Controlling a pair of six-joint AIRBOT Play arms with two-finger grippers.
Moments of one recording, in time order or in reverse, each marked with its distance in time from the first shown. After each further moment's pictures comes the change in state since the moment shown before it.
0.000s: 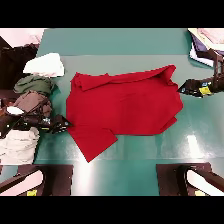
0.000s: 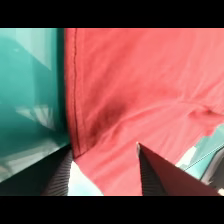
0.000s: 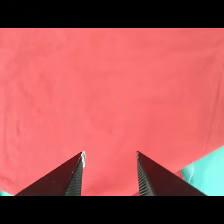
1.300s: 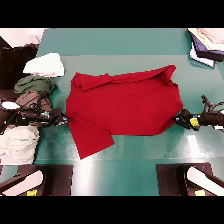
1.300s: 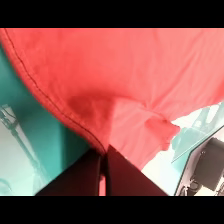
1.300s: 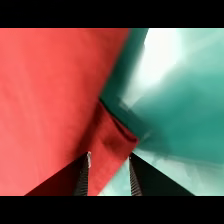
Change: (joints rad) left arm -0.004 0.002 0.084 -0.113 -0.074 0.047; right arm -0.264 -0.058 -0.546 0.185 -0.205 -0.090
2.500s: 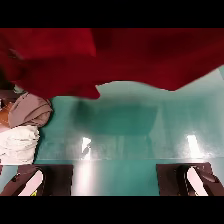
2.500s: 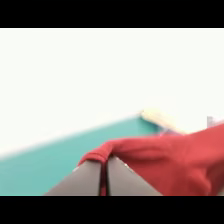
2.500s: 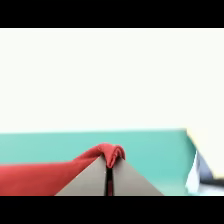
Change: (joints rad) left arm 0.000 0.311 1.400 -0.019 0.073 -0.151; right arm 0.027 0.435 1.117 -0.063 -0.021 0.029
